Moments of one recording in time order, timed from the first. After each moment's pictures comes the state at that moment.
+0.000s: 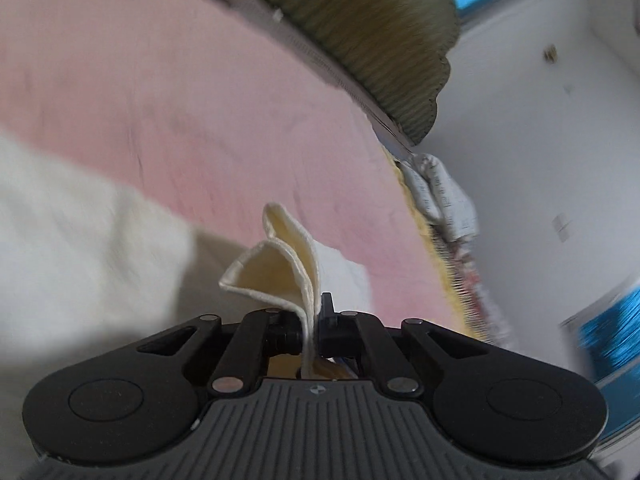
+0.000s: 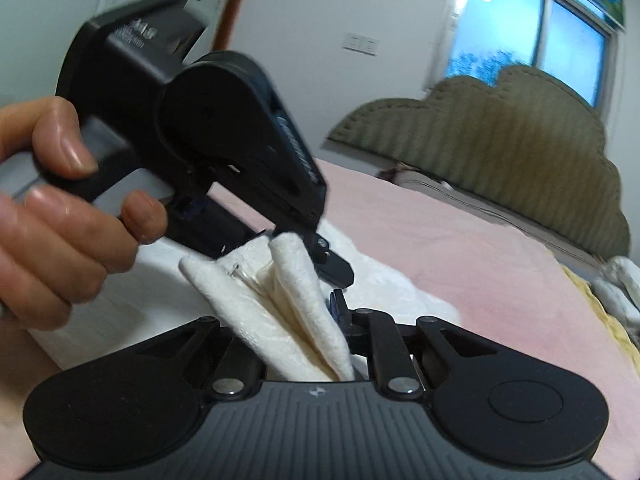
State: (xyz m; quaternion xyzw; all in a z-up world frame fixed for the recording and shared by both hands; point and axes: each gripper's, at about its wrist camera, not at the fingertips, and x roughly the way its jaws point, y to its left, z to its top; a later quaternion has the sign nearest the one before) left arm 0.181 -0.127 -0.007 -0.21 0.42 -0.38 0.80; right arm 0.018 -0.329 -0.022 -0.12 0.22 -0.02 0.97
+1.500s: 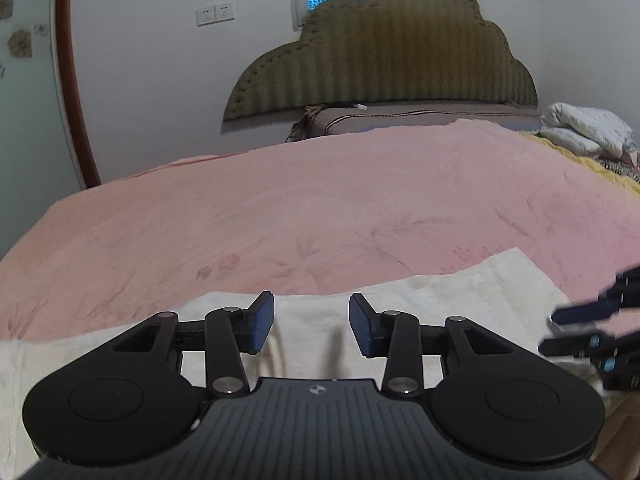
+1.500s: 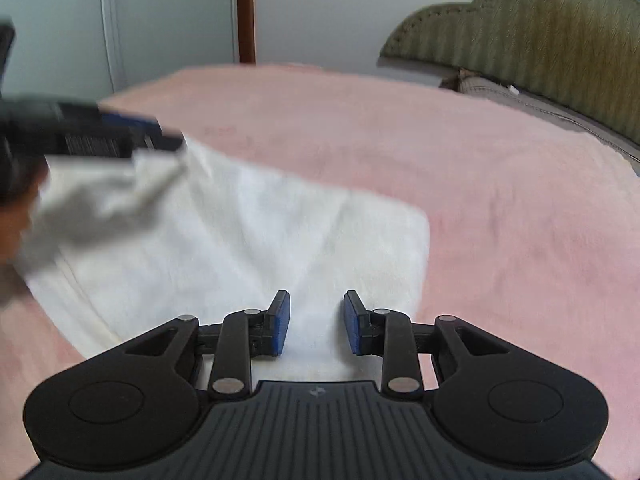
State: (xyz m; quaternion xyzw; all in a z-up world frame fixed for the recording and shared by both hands) left arm 0.145 -0.056 0.023 0.11 0.25 -0.20 0.94; right arm 0.067 -0.305 -0.007 -0.01 0.35 0.06 0.94
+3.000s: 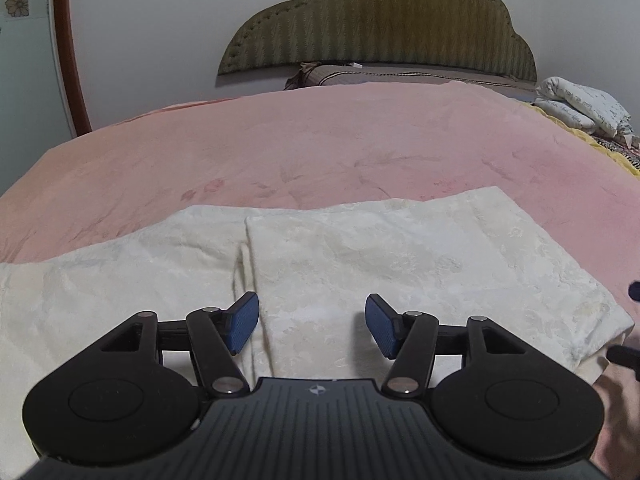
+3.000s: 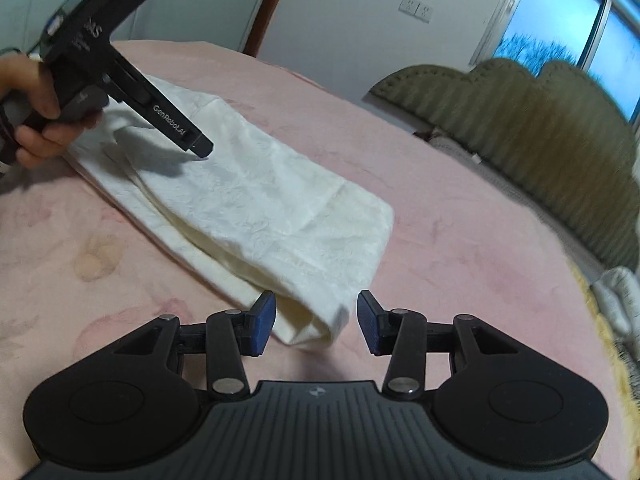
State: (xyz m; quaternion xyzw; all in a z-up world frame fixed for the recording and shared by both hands) left arm 0.117 -0.046 -0.009 0.10 0.32 -0.20 0.92; right arm -0.032 -0.264 -0.023 -0.20 0.31 -0.01 0.93
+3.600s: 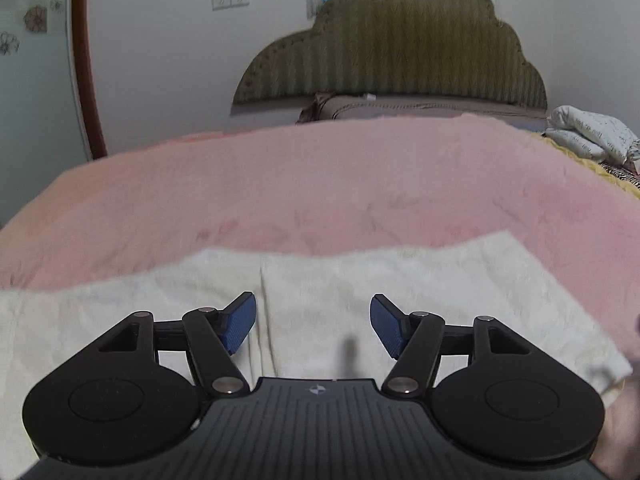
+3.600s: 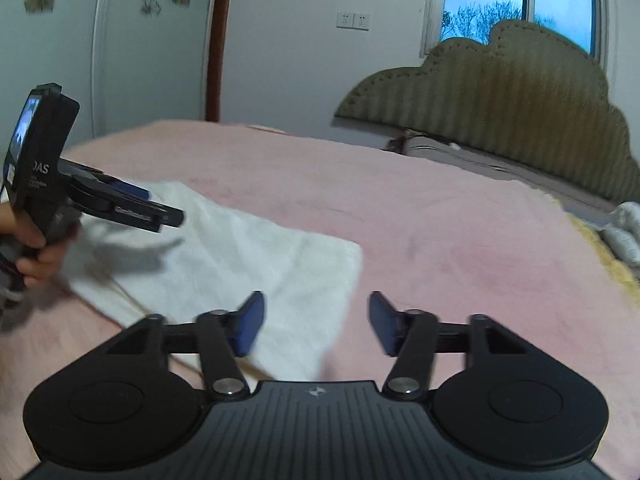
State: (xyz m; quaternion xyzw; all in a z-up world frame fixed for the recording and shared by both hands) left arm 0.124 -0.049 0.014 0.09 0.27 -0.18 0.94; right arm -0.019 -0.310 0.016 -0.03 0.27 0.00 0.96
